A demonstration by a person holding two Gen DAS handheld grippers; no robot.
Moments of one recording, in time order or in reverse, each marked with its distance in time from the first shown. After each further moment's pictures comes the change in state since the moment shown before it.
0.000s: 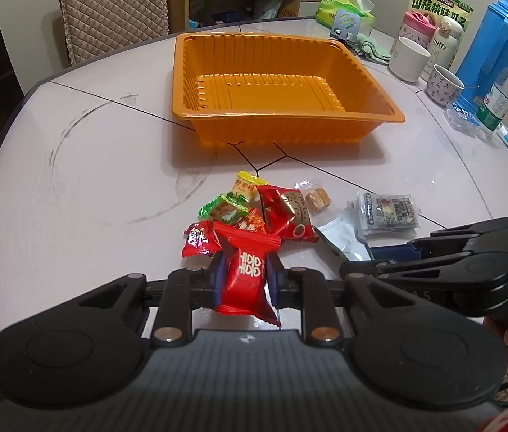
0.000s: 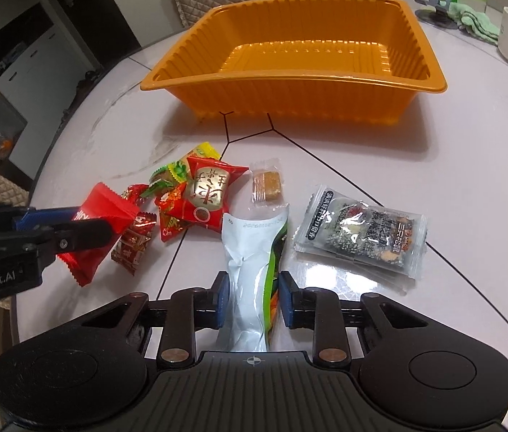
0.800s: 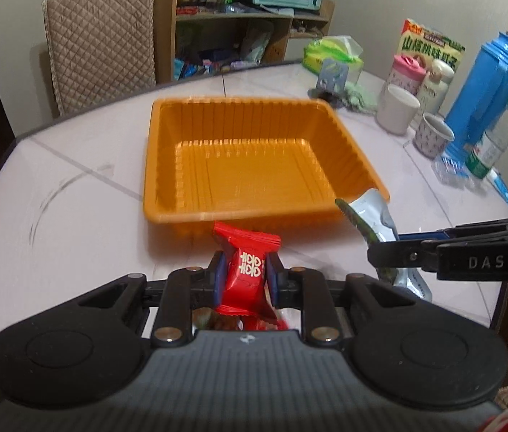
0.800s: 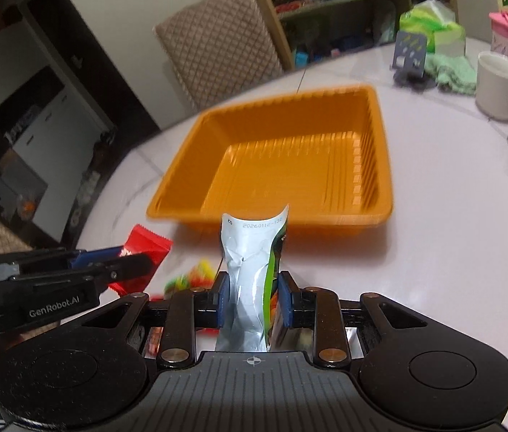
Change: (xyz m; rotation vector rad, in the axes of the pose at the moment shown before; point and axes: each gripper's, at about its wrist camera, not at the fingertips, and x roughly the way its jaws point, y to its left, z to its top) left arm 0.004 -0.014 0.075 -0.001 -0.111 -0.042; right arm -0.067 -0.039 0.073 0.082 -0.177 0.086
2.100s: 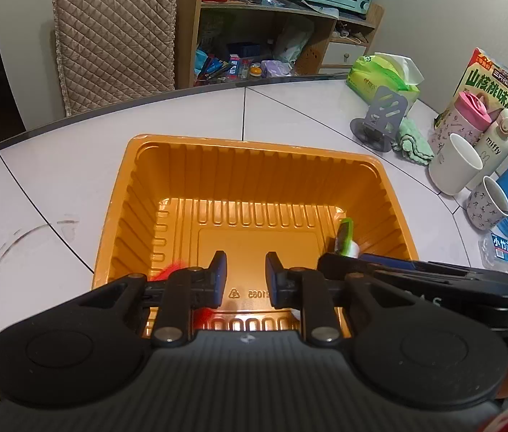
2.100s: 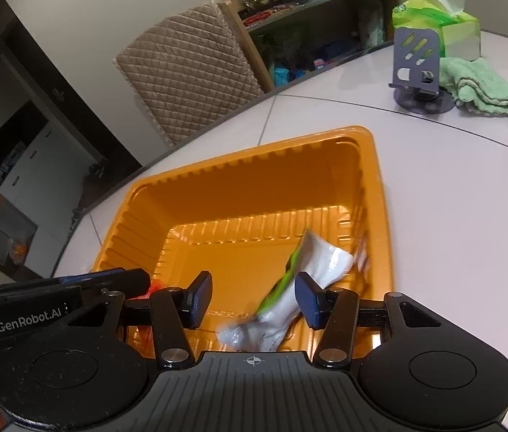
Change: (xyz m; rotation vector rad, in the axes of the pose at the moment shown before) left arm 0.115 -0.002 0.095 -0.132 0.045 0.063; right arm 0.107 -0.070 0.089 0.088 -0.038 0.014
